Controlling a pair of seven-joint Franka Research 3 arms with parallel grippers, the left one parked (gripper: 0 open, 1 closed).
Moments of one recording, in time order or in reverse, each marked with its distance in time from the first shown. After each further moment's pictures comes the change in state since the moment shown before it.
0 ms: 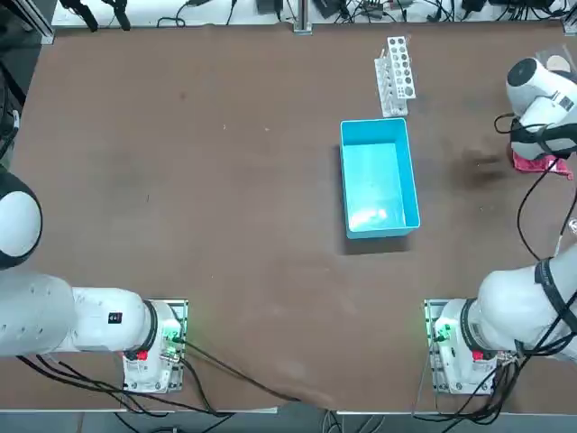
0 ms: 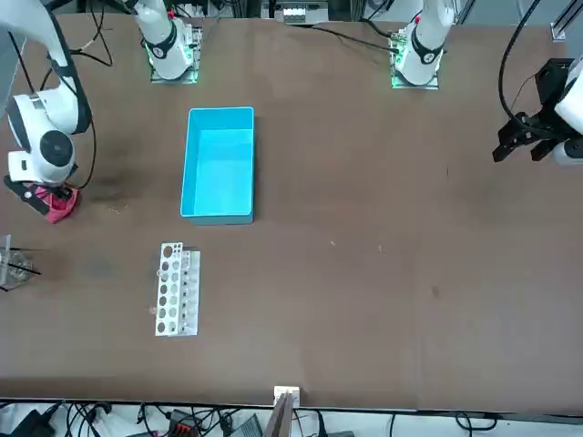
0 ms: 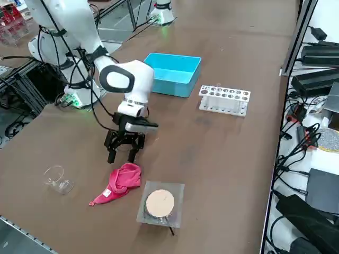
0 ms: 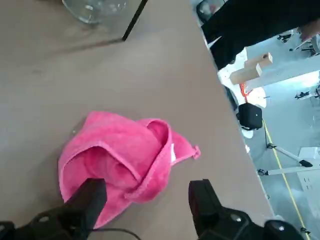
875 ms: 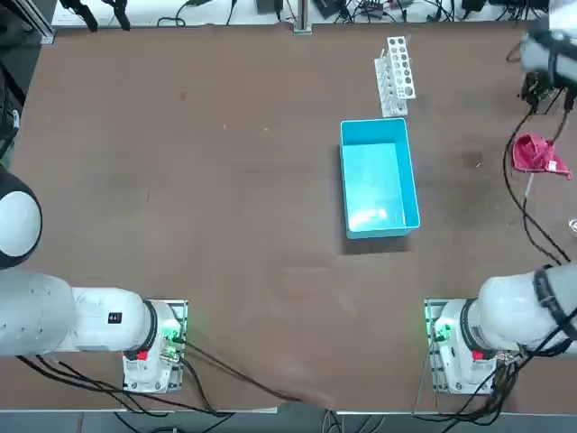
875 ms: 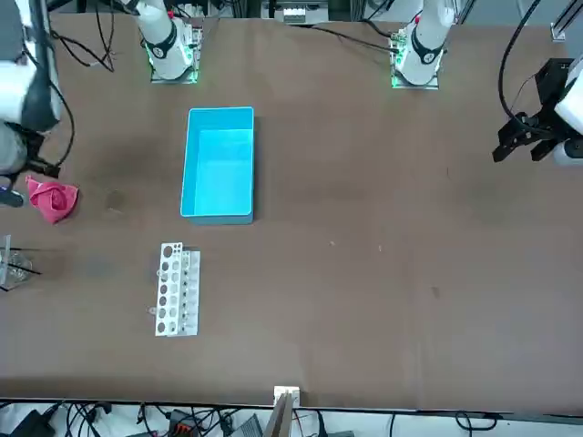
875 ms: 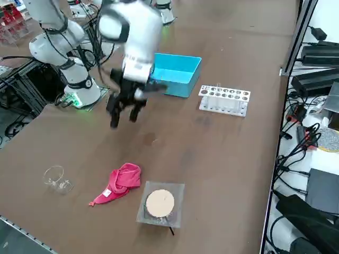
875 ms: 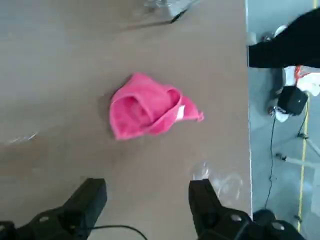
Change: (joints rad) arm 0.083 -0.210 -0.002 0.136 0.645 -0.292 -0.802
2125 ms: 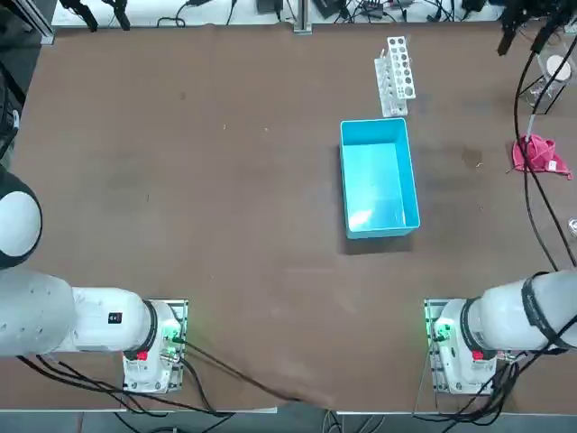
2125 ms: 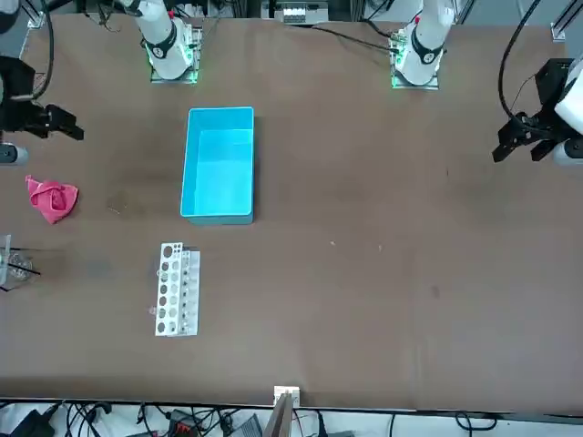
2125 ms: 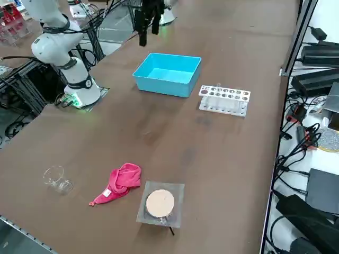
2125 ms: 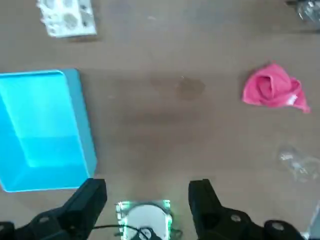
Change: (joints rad) arm 0.248 -0.080 0.011 0.514 0.566 -0.723 -0.368
